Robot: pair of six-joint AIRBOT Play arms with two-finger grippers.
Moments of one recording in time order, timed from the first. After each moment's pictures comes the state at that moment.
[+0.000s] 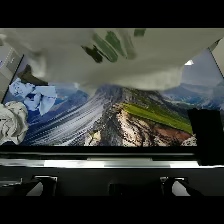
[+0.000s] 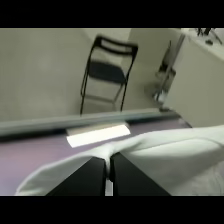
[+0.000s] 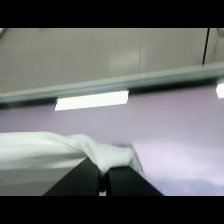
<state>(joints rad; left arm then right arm) 0.15 -0.95 1.87 0.77 -1.02 -1.29 -0.50 -1.11 2.07 -0.86 1.27 1.38</state>
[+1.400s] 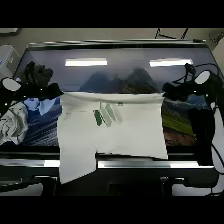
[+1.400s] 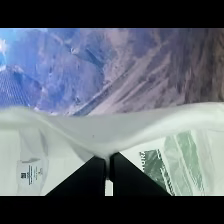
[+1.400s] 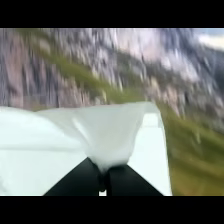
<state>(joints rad) 0.07 -1.46 1.27 0.95 -0.90 -1.44 -0.13 -1.57 1.42 -1.19 1.02 1.61</state>
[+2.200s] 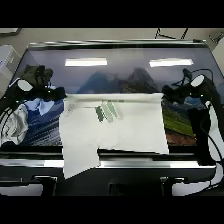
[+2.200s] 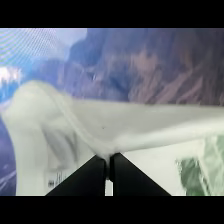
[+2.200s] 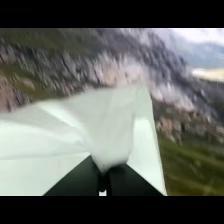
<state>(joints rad) 0.04 -1.54 1.30 1.08 -0.96 -1.44 -0.17 -1.65 1.43 -1.16 1.10 1.59</state>
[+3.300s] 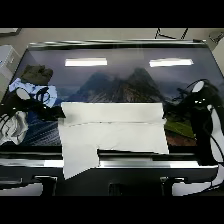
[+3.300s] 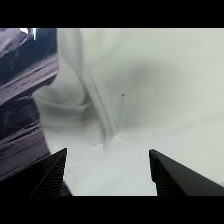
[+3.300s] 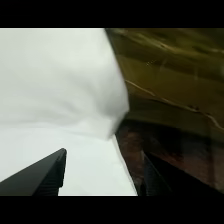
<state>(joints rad) 0.12 -1.47 1.17 1.20 -1.30 -1.44 -0.24 -1.63 1.37 -1.32 1.51 1.55</state>
